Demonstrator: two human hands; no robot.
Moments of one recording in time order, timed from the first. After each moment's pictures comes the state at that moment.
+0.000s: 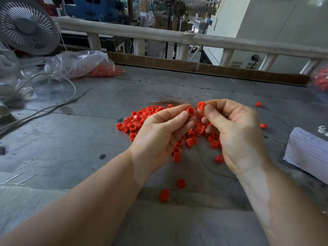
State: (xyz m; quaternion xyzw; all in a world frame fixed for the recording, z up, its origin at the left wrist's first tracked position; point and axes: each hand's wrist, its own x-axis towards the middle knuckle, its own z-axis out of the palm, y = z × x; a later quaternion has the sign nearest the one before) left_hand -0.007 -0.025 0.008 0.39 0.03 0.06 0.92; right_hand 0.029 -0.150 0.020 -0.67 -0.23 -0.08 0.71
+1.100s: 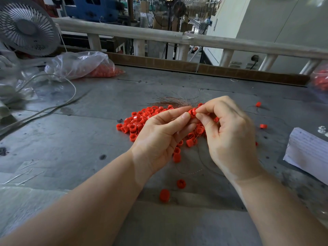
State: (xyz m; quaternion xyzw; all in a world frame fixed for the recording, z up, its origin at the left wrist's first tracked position) left_hand -0.006 -0.025 0.004 0.39 0.02 0.05 0.92; right_hand 0.025 -0.151 0.015 -0.79 -0.34 -0.37 0.34
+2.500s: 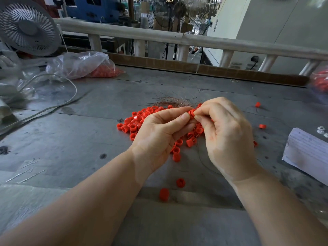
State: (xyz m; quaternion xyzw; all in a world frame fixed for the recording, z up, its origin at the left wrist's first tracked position) left_hand -0.006 -0.024 0.004 0.43 0.00 0.07 0.90; right_hand 0.025 -0.152 0.012 -0.78 -0.38 -0.40 0.30
